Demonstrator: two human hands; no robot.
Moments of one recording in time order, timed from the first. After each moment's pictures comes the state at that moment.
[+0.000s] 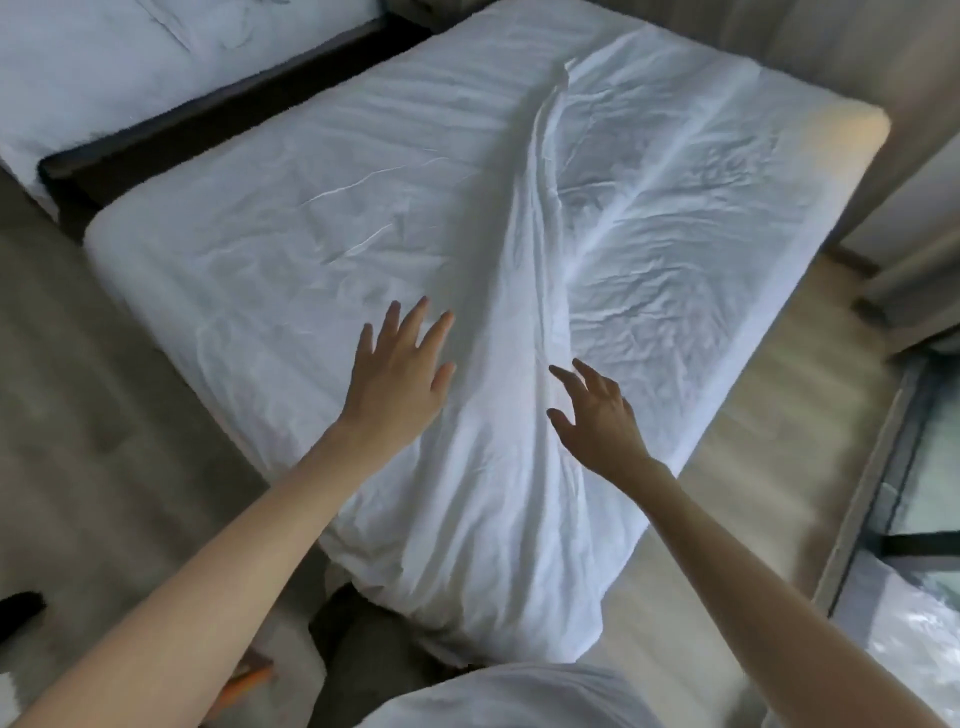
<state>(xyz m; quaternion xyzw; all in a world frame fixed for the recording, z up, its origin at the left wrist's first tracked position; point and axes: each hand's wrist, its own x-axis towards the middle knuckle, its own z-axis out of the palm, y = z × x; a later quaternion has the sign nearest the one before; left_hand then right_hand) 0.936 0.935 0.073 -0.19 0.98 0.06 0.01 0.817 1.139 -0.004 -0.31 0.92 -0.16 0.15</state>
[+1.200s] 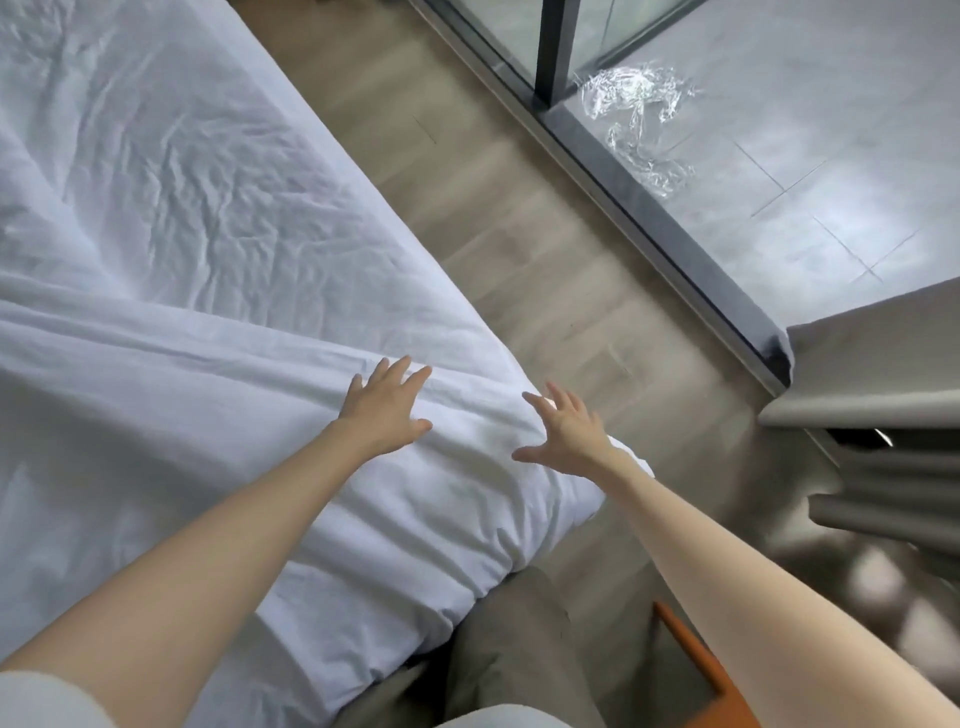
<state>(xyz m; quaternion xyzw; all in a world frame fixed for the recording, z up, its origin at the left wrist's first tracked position) 0.835 1.070 -0.145 0.40 0.83 -0.15 0.36 1.025 1.227 -0.200 0.30 0.84 -0.33 0.30</state>
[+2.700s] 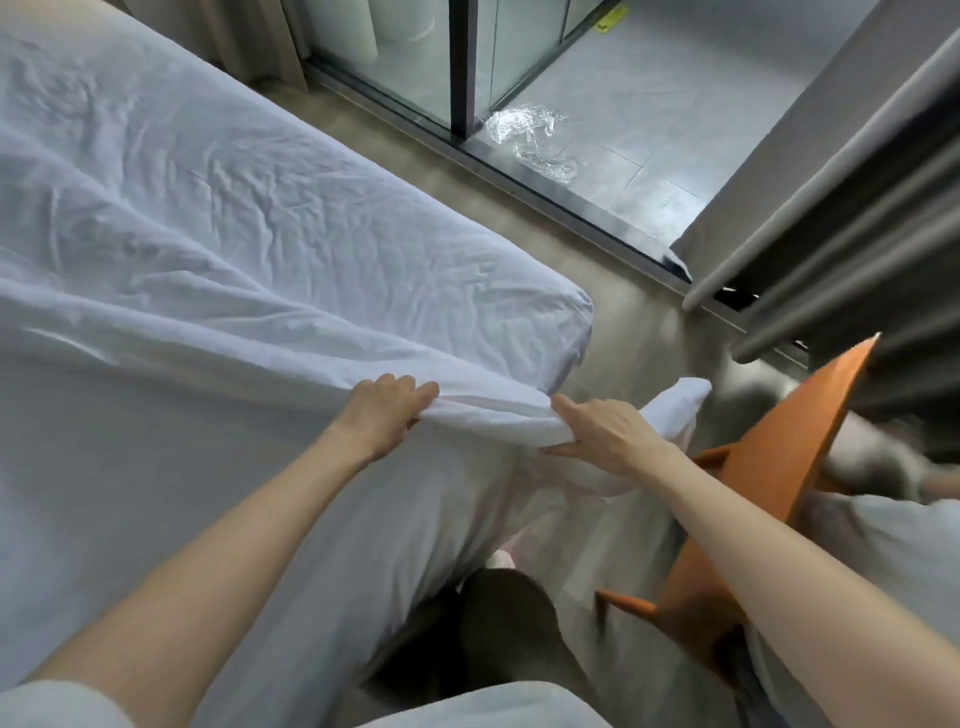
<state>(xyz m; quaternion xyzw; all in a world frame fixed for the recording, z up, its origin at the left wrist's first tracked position) 0.894 0.728 -0.069 0.69 0.71 -0.10 0.11 1.157 0.865 -0.077 0.31 0.92 -0.16 0.18</state>
